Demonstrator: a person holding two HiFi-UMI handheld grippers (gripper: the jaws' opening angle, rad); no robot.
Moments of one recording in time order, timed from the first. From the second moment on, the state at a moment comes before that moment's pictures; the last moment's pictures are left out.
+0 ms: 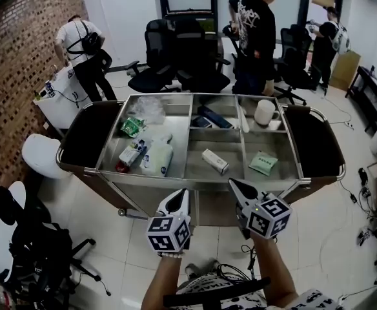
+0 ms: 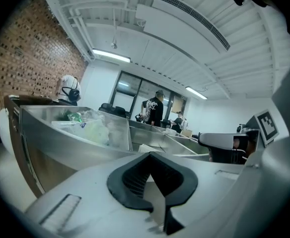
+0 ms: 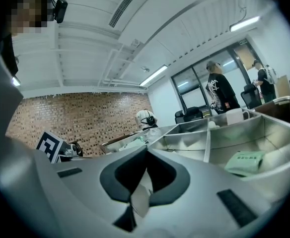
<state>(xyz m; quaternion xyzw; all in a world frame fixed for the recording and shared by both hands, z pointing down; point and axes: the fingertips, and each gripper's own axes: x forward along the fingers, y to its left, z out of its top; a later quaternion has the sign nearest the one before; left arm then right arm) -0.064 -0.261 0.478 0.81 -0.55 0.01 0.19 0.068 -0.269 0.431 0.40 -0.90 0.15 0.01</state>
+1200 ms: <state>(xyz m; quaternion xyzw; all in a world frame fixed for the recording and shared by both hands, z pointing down) -0.051 -0.231 0.466 0.82 -0.55 0.00 0.18 0.073 -0.227 0.441 0.41 -0.90 0.15 0.02</state>
